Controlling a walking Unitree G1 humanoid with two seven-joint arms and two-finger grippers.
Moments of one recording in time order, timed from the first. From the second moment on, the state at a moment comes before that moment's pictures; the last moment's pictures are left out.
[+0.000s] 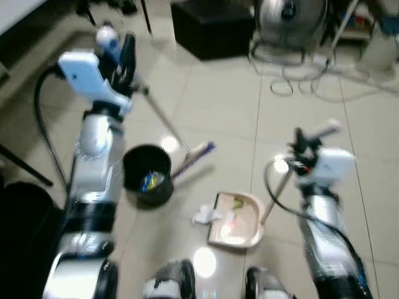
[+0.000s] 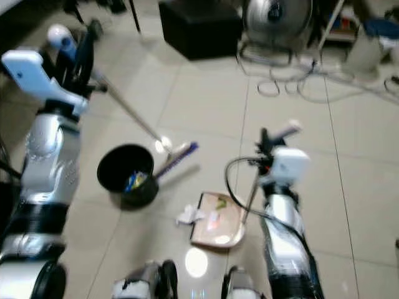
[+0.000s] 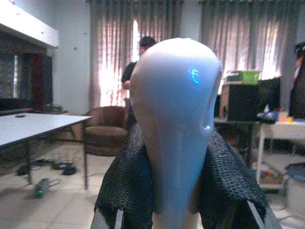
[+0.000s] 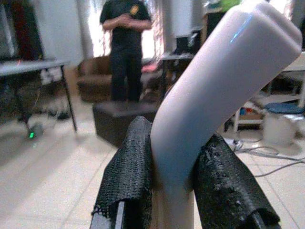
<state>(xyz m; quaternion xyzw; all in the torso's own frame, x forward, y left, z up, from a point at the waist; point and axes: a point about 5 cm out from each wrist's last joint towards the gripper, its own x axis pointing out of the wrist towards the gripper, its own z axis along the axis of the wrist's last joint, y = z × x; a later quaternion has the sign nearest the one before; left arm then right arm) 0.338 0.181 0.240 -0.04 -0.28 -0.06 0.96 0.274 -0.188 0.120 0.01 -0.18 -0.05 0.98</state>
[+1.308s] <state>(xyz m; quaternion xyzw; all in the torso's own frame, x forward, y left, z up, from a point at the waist) 0.279 0.199 0.166 0.09 -0.08 -0.01 0.99 0.283 -0.196 0.290 0.08 -0.24 0.02 0.97</state>
